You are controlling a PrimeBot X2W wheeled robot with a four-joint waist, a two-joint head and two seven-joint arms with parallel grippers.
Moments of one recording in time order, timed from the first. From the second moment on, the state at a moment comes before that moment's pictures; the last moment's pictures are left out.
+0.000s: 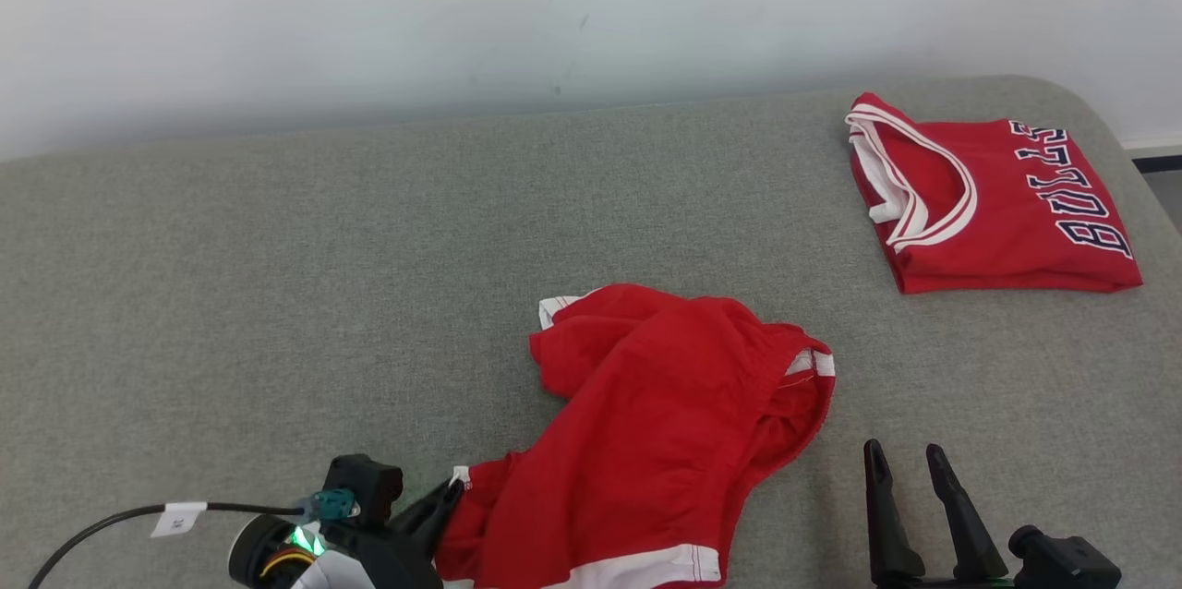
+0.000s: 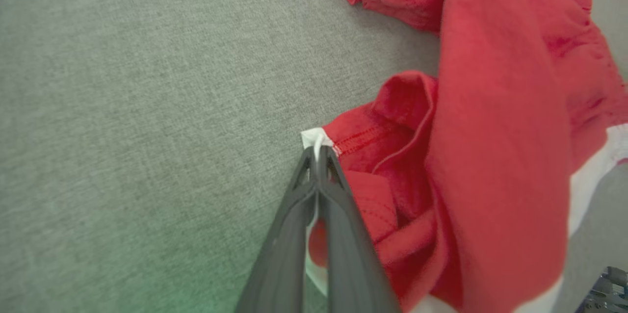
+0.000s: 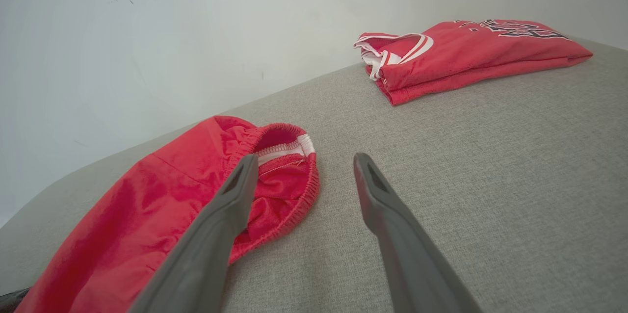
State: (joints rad) left arm -0.40 0.36 -0.72 0.56 -0.66 -0.13 0.00; right arm 0.07 -0.05 0.03 0.16 0.36 0.13 -0.26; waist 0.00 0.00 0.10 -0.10
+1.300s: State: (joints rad) left arm -0.08 0.44 -0.48 0.34 -0.60 -0.06 -0.21; right arm 0.12 -0.05 0.08 0.23 0.28 0.13 -0.26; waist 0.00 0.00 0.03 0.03
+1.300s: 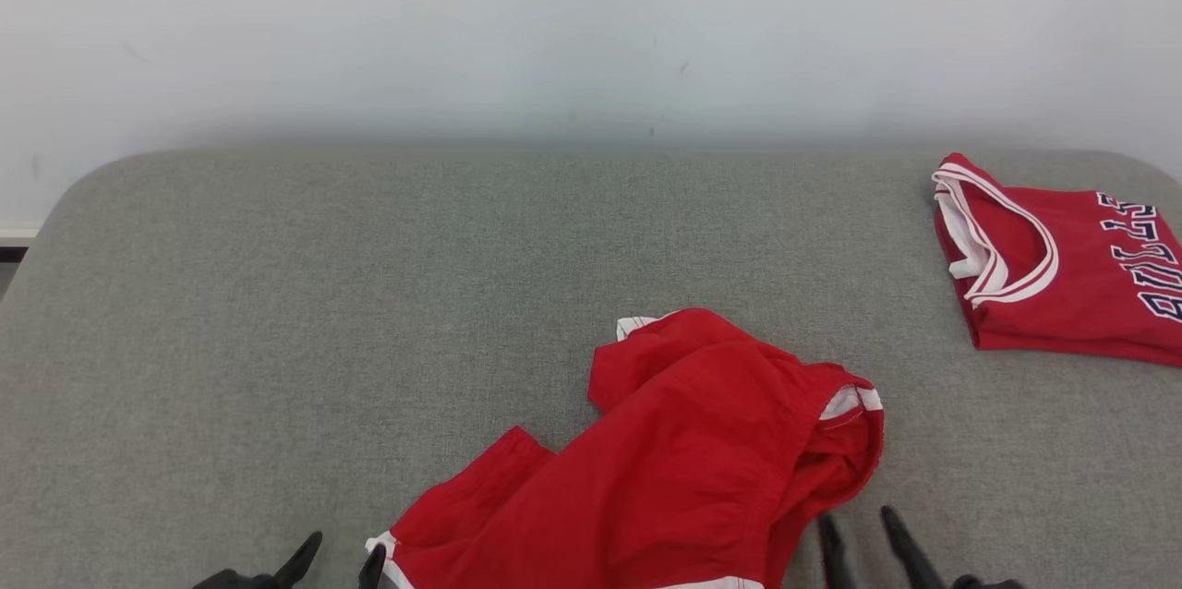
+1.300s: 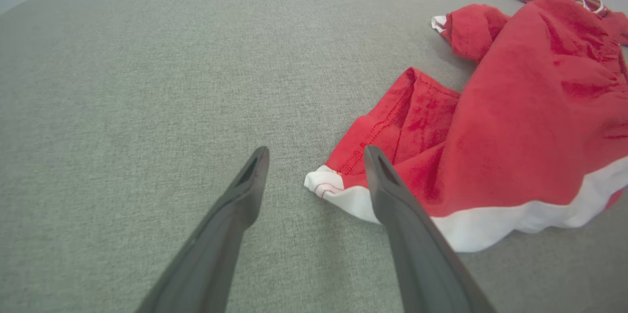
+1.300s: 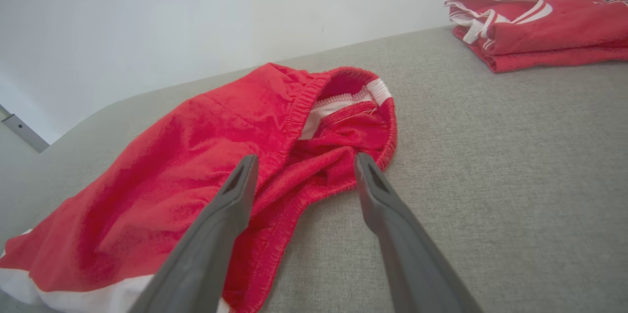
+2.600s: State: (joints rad) left arm -0.27 0.46 -0.69 0.55 -0.86 -0.13 -0.19; right arm -0.02 -0.19 0.50 0.43 0.29 0.13 -0.24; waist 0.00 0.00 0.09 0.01
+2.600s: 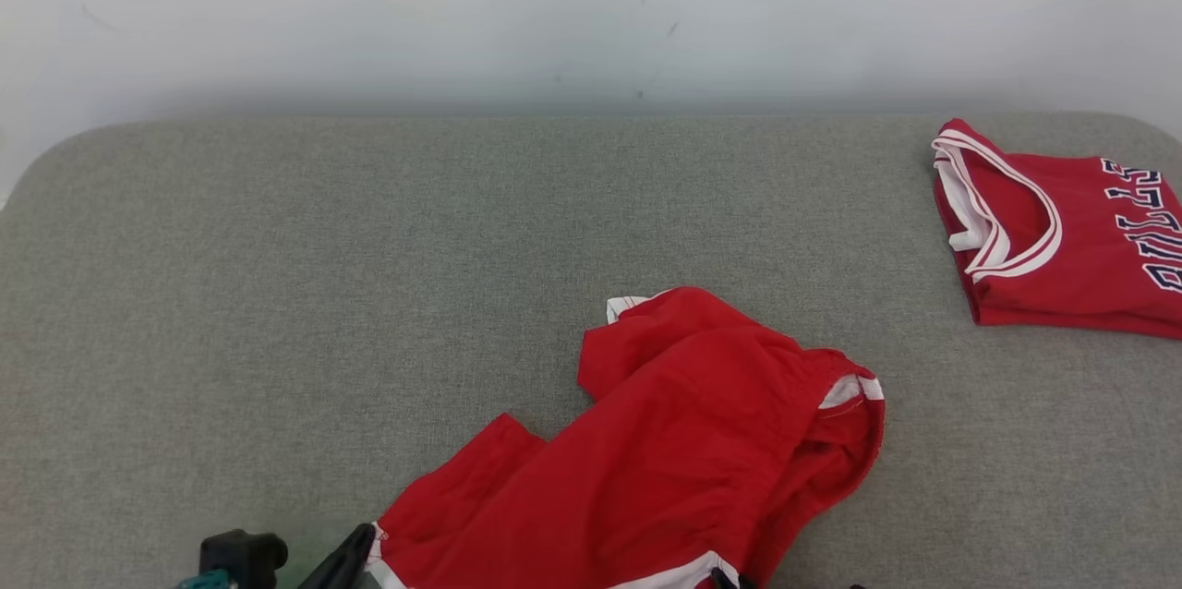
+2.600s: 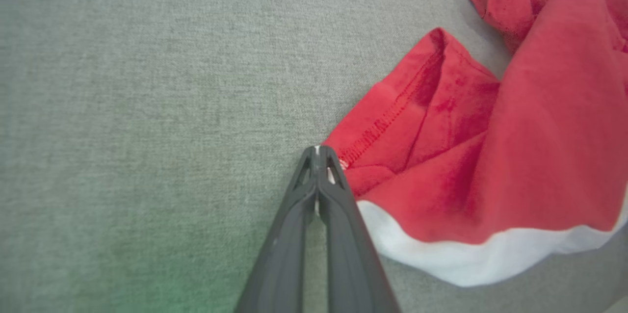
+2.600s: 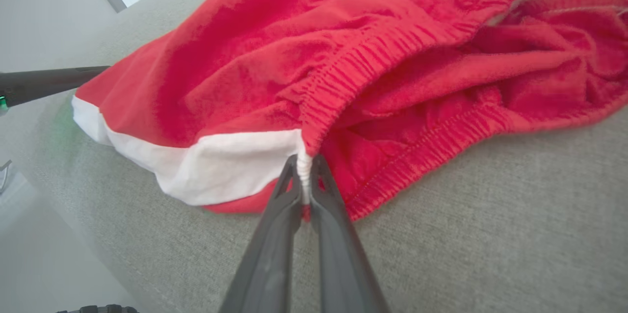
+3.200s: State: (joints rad) left arm -0.16 0.45 -0.49 0.34 -0.91 -0.07 -0.26; right arm 0.07 -0.25 0.39 0.13 0.38 0.13 -0.26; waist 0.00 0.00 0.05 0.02
